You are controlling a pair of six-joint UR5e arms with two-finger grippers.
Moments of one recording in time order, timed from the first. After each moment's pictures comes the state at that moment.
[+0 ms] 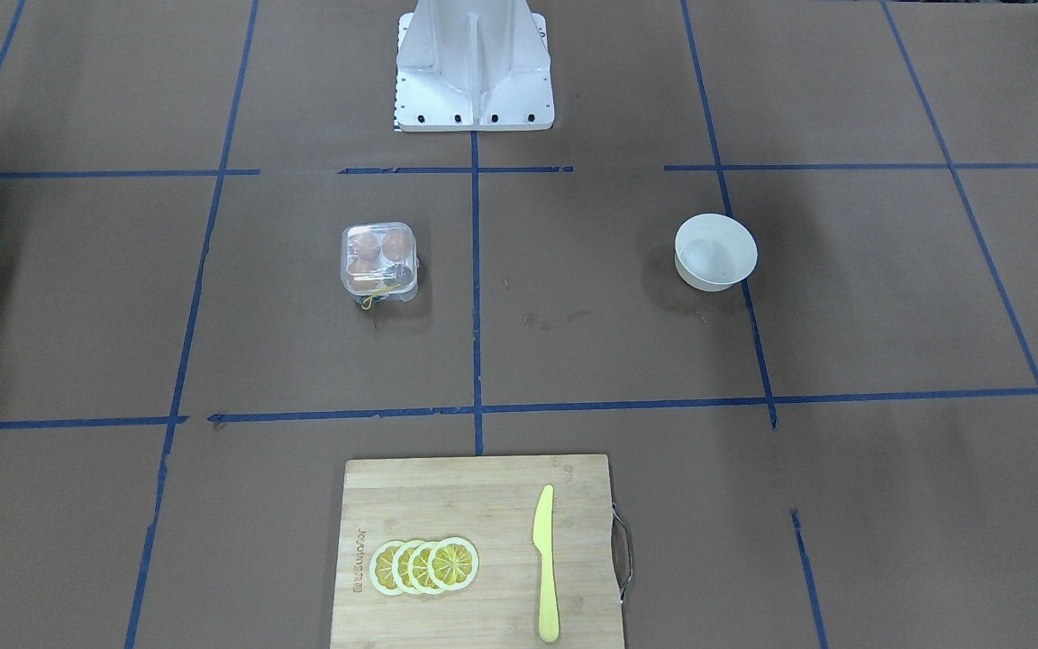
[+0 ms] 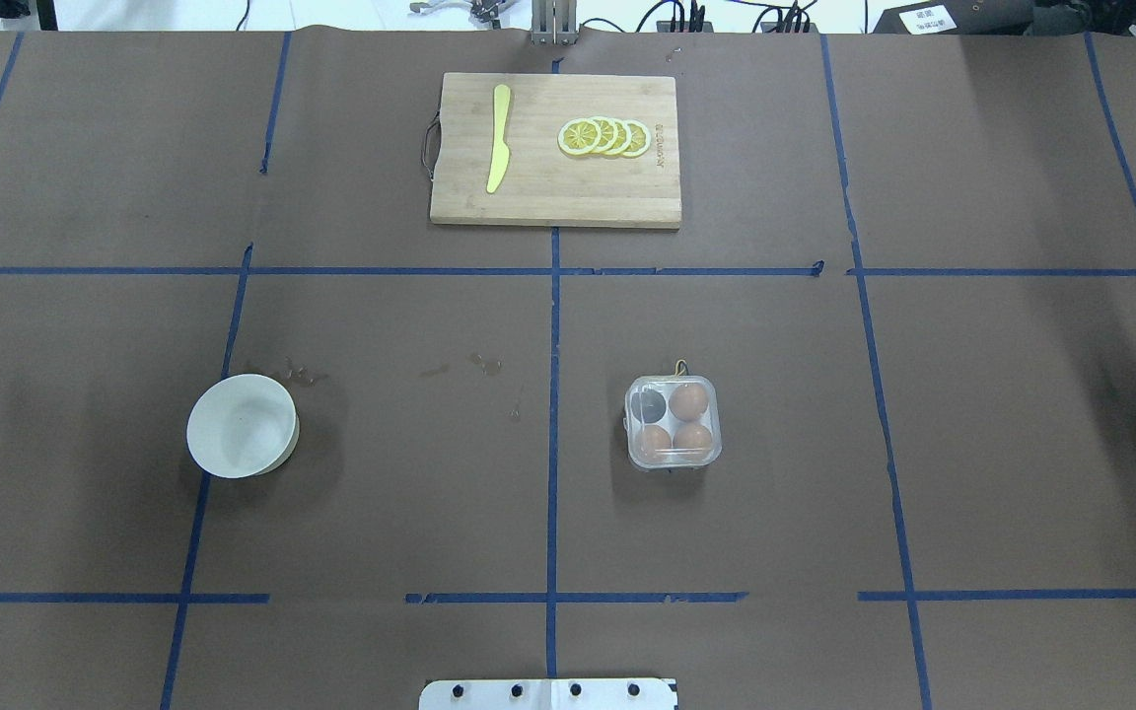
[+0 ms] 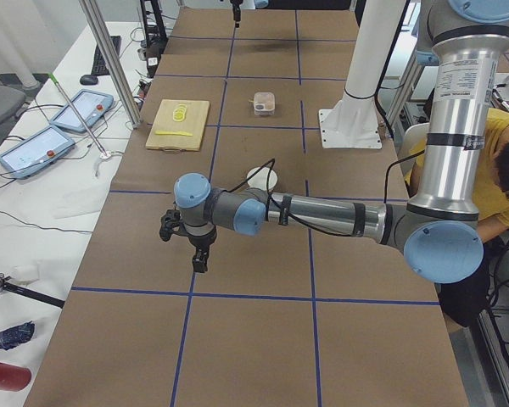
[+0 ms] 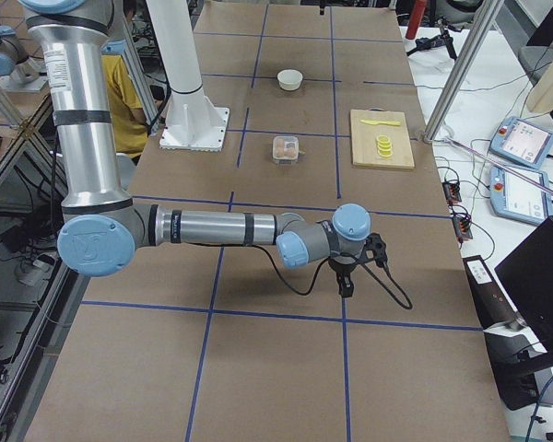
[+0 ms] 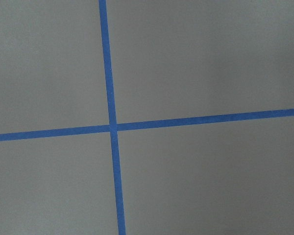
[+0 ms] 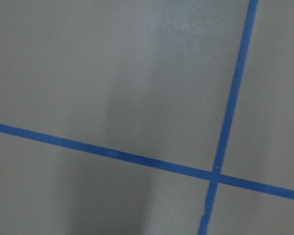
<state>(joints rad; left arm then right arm) -1.39 -1.64 -1.60 -1.71 -2.32 -0.19 1.41 -1.47 1.37 -1.21 2.35 0.09</state>
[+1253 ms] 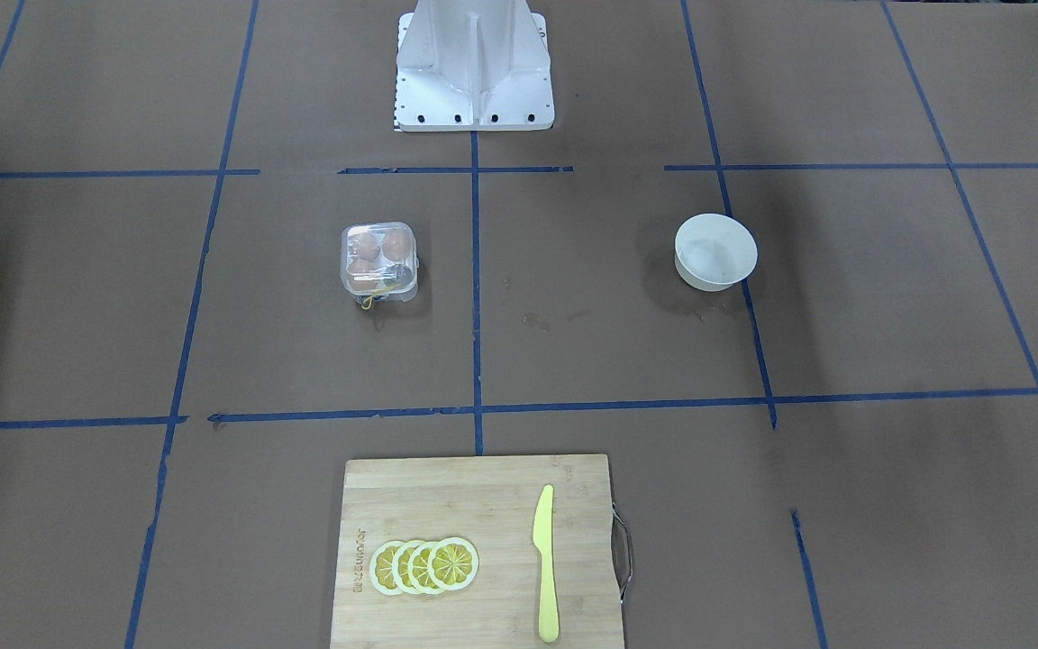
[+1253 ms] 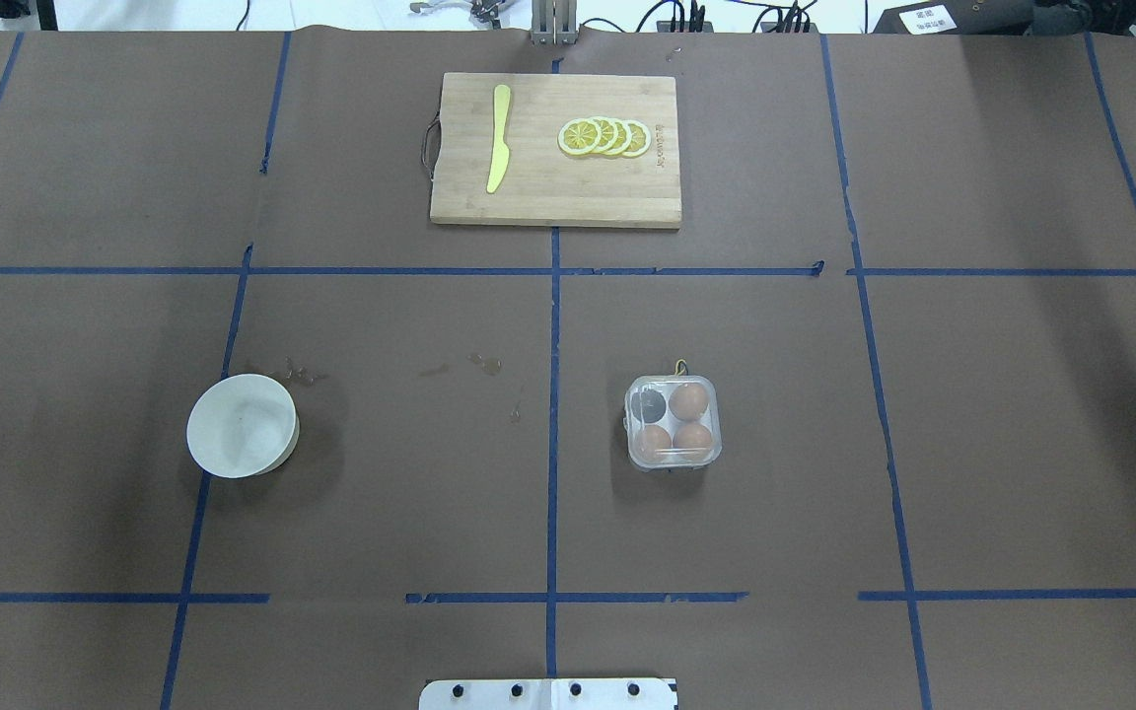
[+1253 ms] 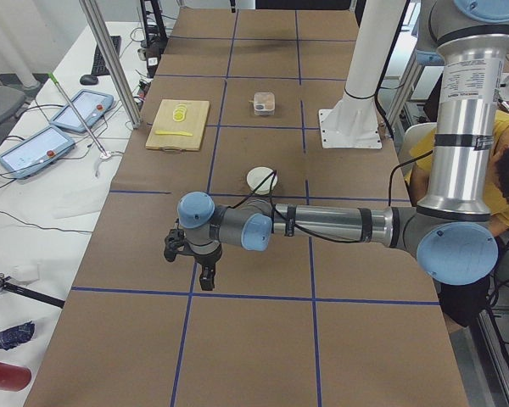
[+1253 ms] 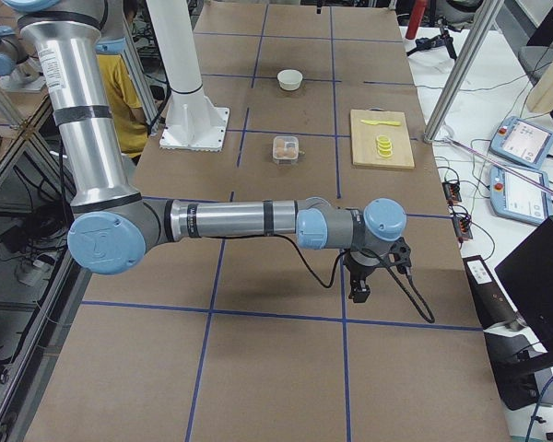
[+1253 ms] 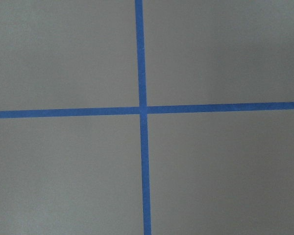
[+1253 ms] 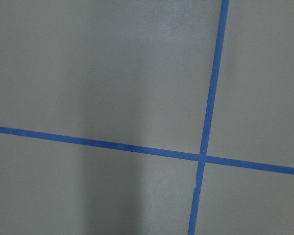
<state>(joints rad) -1.43 -1.59 -1.56 -1.71 -2.32 -0.19 1.49 -1.37 1.49 -1.67 2.38 -0.05</state>
